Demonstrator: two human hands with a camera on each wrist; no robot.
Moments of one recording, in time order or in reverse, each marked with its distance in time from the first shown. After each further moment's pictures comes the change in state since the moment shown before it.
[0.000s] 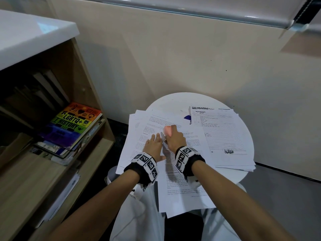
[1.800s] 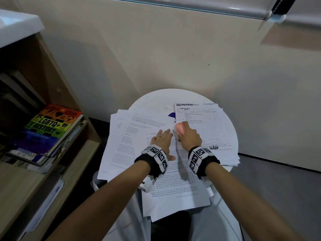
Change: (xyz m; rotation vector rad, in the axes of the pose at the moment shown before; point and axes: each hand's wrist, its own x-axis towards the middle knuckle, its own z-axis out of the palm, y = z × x) left_hand 0.043 0.075 -0.006 -0.084 -0.075 0.104; right_hand 0.007 0.079 -0.066 -0.166 0.135 0.071
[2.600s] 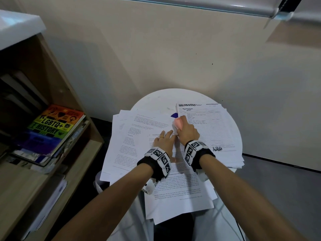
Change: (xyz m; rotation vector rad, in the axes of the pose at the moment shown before) left_hand 0.001 0.002 -0.002 0.023 0.043 -0.008; right_hand 0.022 -0.022 0.003 -0.022 0.012 -0.014
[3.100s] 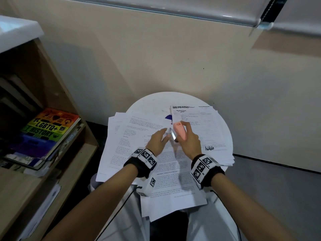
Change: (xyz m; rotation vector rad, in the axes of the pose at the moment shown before) left_hand -0.010 -0.009 -0.006 -0.811 0.256 0.066; right_hand -0.048 0.031 -0.014 0.420 0.057 -0.068
